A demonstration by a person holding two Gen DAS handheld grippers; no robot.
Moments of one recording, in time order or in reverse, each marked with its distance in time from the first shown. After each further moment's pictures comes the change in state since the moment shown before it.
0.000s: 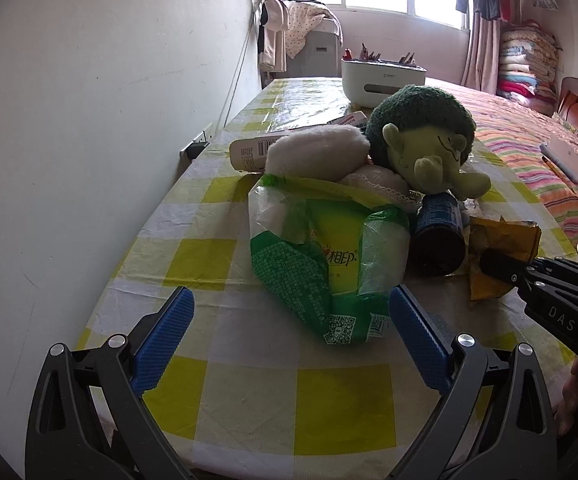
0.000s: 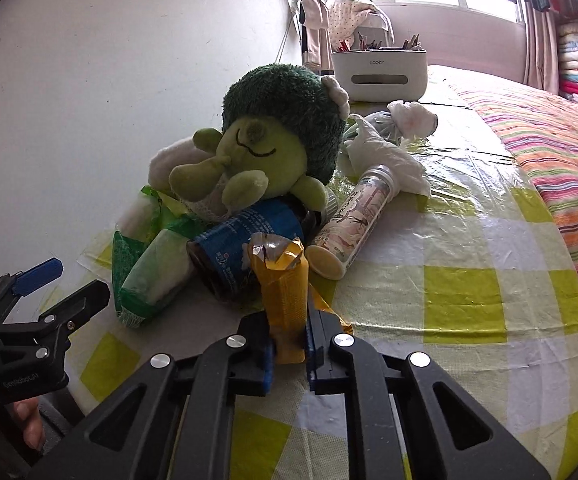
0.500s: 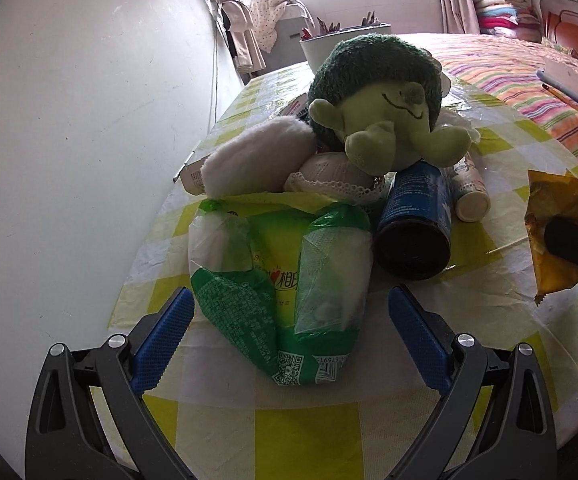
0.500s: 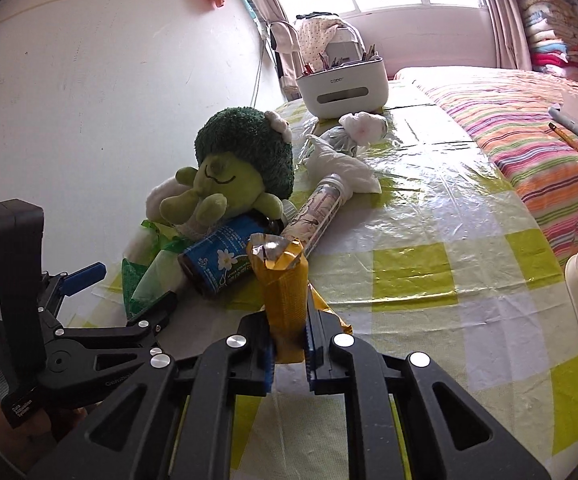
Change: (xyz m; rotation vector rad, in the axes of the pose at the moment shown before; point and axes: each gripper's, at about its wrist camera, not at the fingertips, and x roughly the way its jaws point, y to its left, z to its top) left arm 0.036 -0.061 0.014 0.225 0.066 0.111; right arm -0.036 -0.030 -0.015 0.136 -0.094 0.021
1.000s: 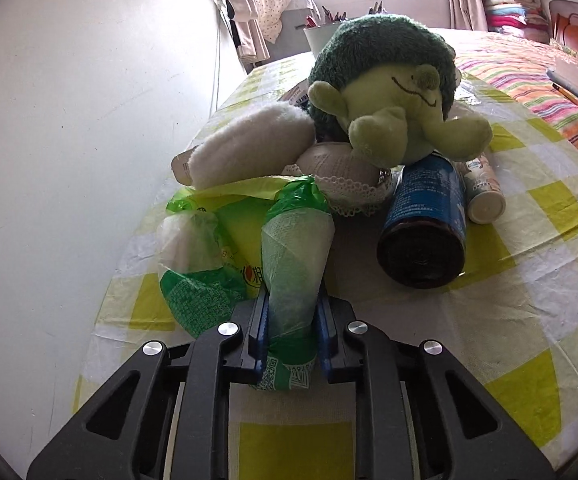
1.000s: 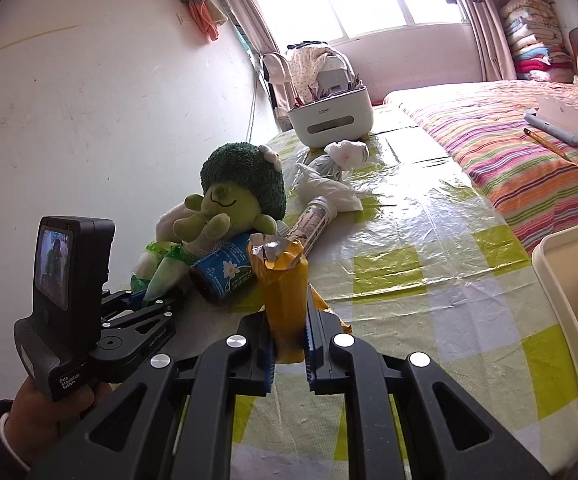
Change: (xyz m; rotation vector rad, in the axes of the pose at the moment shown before) left arm 0.014 -0.001 0.003 -0.053 0.003 0.008; right arm -0.041 -0.005 -0.016 0.031 -0.134 -0.006
